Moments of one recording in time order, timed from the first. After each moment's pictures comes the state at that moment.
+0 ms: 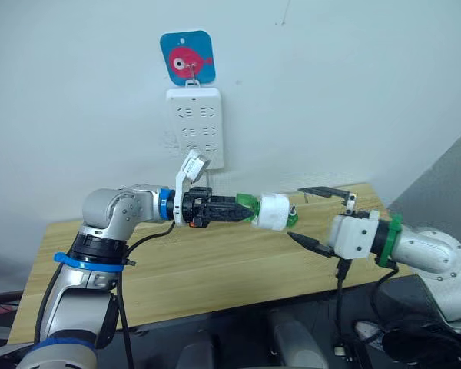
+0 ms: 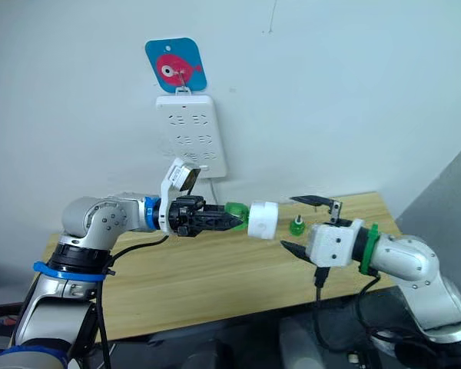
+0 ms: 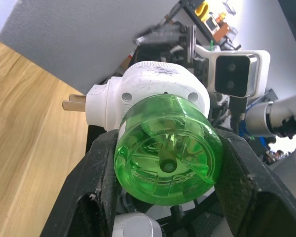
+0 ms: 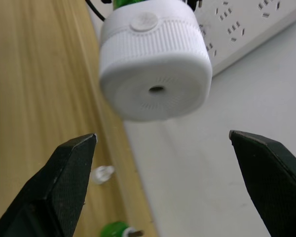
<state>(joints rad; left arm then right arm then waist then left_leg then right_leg) -0.68 0.57 -0.08 0.10 -0.82 1.11 -1.26 -0.06 -0.78 0.02 -0.58 0.05 0.03 0.84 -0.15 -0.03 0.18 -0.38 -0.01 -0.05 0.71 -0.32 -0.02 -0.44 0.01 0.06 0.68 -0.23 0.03</state>
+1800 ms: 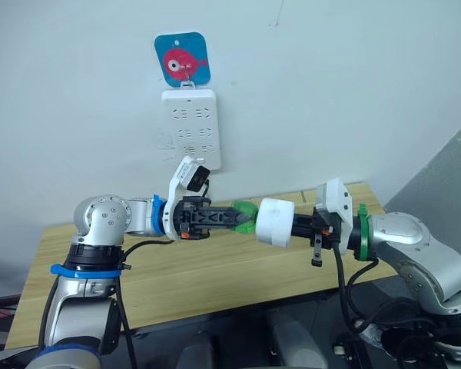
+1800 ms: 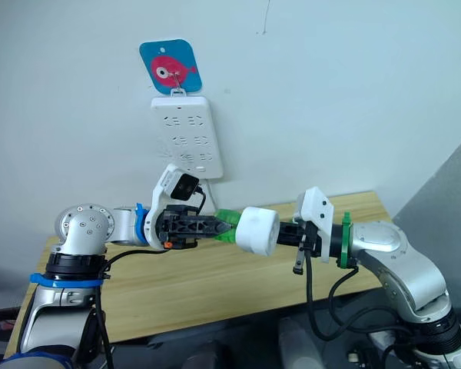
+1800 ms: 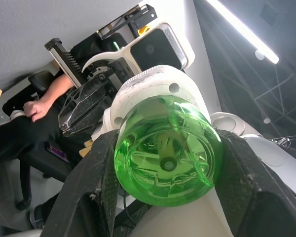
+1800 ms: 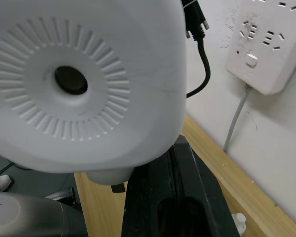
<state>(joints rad) -0.63 0.52 0.06 0.05 -1.15 1.46 -1.13 -0.30 -0.61 0.10 -0.59 0.54 0.69 0.87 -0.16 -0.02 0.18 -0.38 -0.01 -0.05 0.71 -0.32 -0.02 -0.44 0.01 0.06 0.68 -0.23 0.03</state>
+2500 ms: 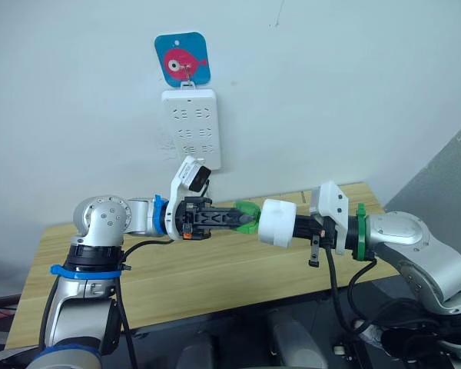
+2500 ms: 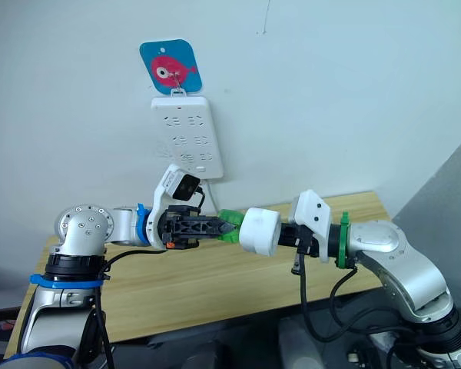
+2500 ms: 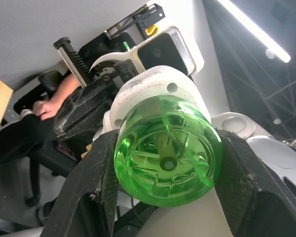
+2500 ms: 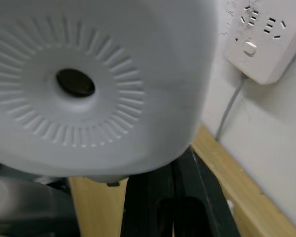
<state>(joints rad) -0.63 0.53 0.06 0.01 -1.15 1.42 -1.09 -0.32 -0.70 0.14 -0.57 0.44 0.61 0.86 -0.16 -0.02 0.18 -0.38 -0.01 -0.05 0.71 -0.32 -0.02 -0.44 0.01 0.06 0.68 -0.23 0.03</state>
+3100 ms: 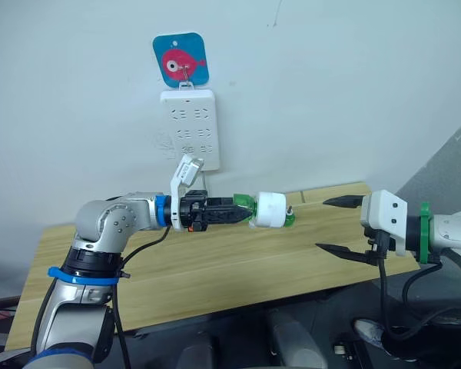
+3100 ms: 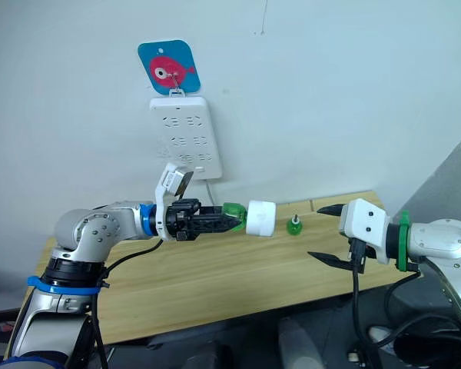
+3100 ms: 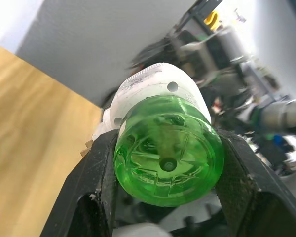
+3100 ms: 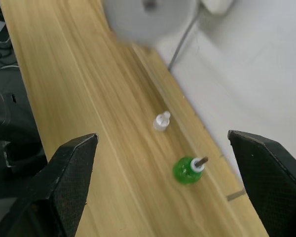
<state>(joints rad) -0.57 0.57 -0.05 0.00 -0.84 1.01 -1.15 -0.12 -0.96 -0.10 -0.62 0.38 0.44 0.98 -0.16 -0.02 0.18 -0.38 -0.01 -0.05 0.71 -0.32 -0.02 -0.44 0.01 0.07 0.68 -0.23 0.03</state>
